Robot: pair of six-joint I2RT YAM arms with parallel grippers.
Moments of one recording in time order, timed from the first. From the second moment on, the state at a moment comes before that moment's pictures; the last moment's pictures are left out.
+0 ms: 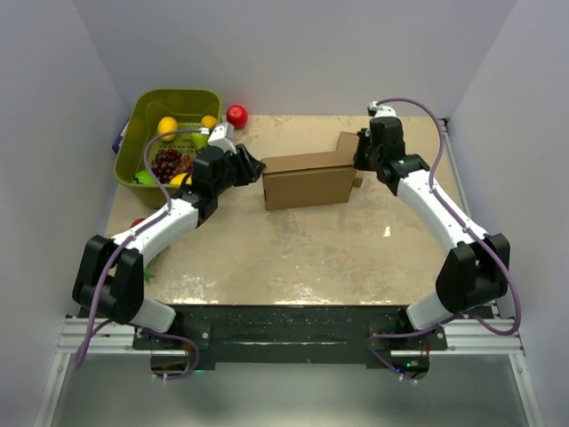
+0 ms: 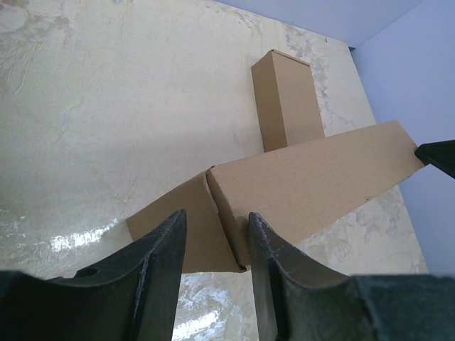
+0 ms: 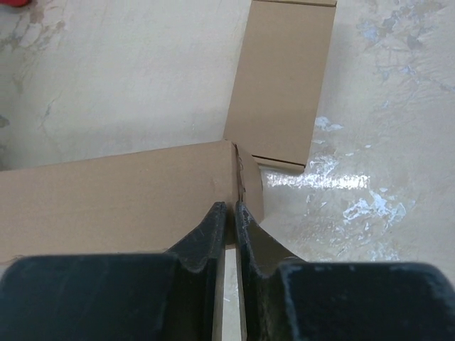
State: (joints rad) left arm -0.40 1.47 0.95 0.21 0.08 -0.57; right arm 0.29 1.54 1.33 -0.39 0.16 0.30
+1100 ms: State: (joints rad) left arm -0.45 1.50 0.92 0.30 0.03 -0.48; right arm 0.27 1.48 1.19 -0.24 0.14 0.30
